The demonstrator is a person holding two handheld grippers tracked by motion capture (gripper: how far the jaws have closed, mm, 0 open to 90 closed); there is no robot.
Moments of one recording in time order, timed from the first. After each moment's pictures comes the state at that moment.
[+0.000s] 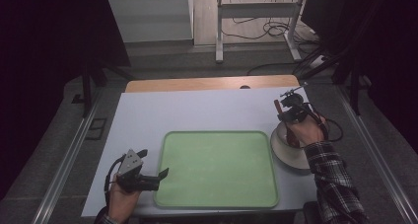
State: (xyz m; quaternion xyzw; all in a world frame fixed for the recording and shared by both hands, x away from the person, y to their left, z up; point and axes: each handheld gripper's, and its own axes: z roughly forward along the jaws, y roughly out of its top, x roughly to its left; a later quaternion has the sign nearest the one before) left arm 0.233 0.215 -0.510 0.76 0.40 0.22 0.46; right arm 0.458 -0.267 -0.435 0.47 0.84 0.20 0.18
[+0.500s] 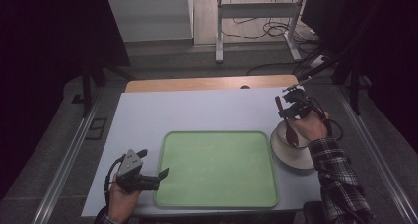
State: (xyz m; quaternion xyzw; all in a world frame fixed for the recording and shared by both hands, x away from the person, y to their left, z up) left arm 0.233 0.216 -0.509 0.76 0.40 0.23 0.46; right arm 0.458 -0.270 -0.411 0.47 0.84 0.21 0.16
